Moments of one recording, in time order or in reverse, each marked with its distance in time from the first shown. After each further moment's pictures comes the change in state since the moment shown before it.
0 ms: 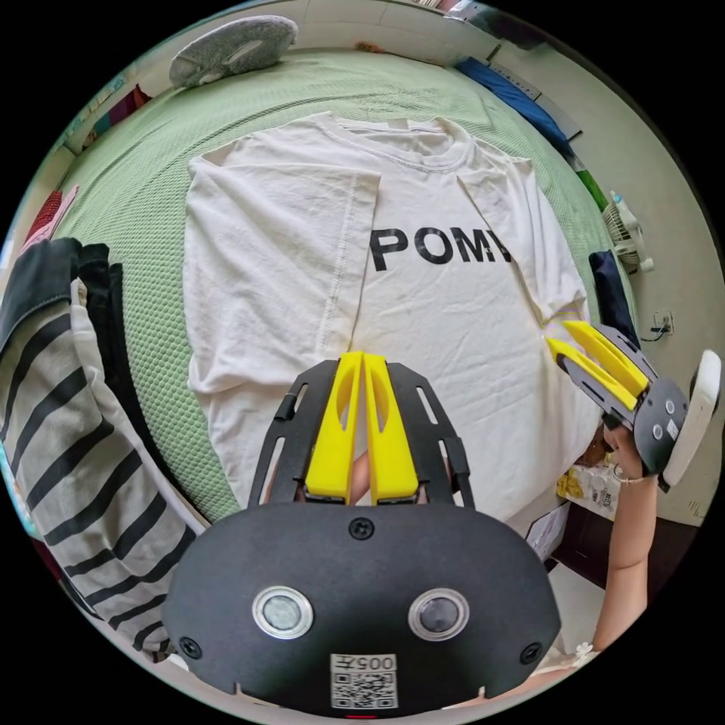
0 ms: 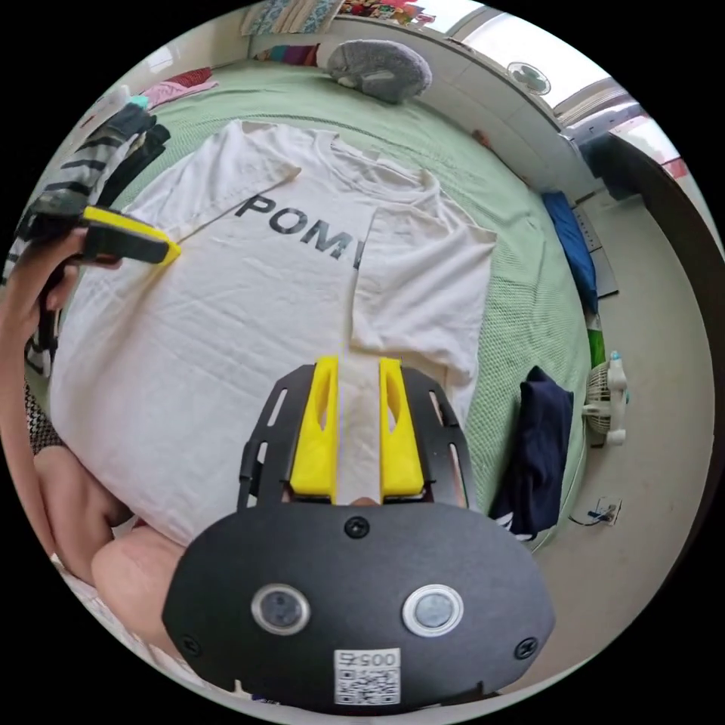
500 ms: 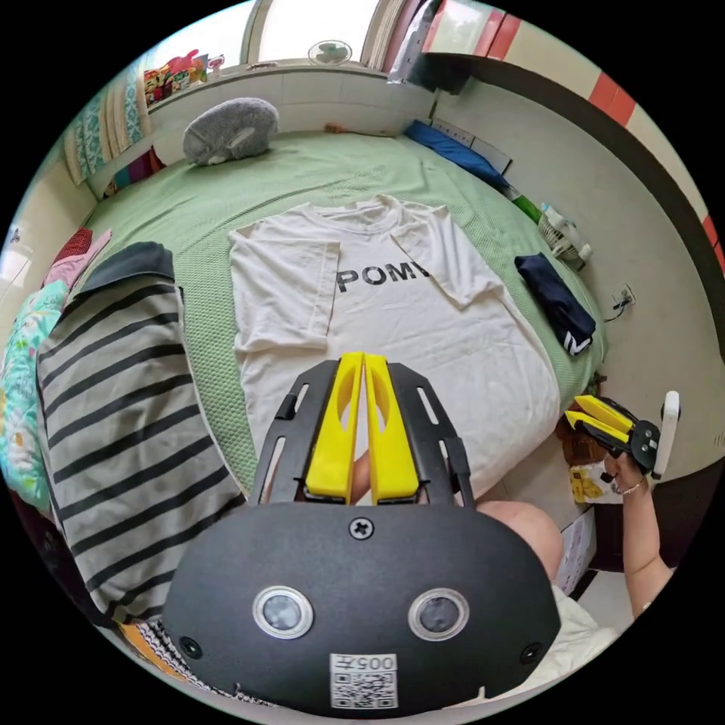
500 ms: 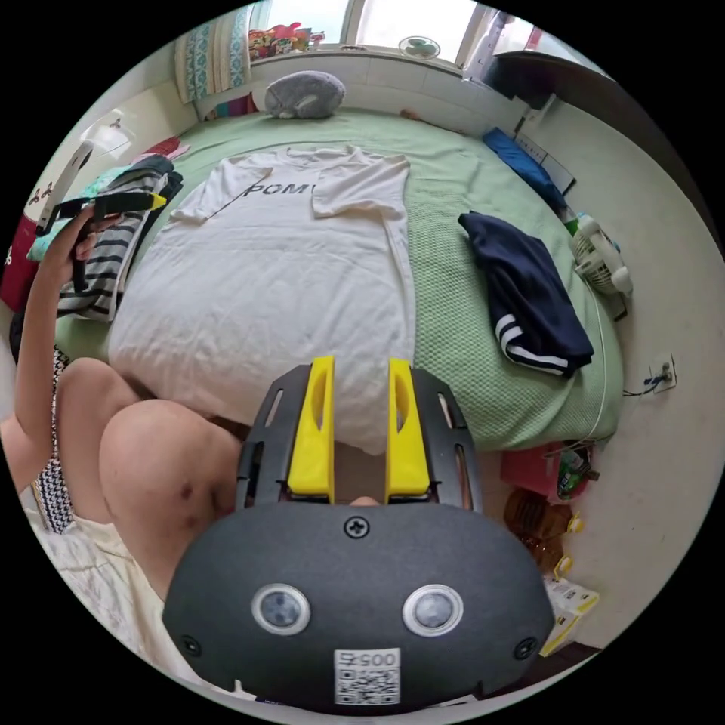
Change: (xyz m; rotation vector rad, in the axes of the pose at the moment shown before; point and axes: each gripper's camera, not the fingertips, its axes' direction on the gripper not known) left arm 0.013 0.162 -0.080 0.307 0.012 0.086; right arm 0.031 0.264 -0.023 0.072 -0.156 0.269
